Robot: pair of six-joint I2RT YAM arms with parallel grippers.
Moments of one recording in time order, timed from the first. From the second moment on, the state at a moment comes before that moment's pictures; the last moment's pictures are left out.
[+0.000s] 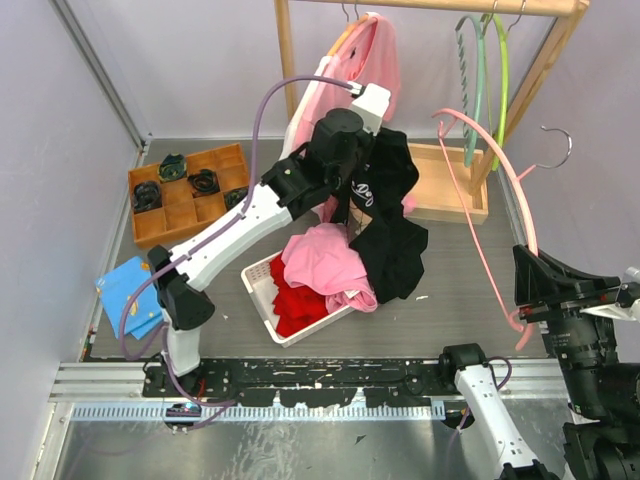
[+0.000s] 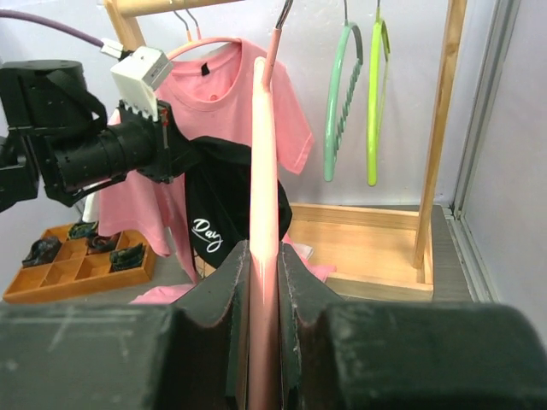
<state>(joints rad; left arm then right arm) -0.94 1.93 2.13 -0.39 -0.47 0.04 0.10 0.45 1.58 -0.90 -0.03 0.17</state>
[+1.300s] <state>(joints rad) -0.93 1.17 1.94 -0.26 -0.31 0.06 0.10 0.45 1.42 -0.88 0.03 0.21</state>
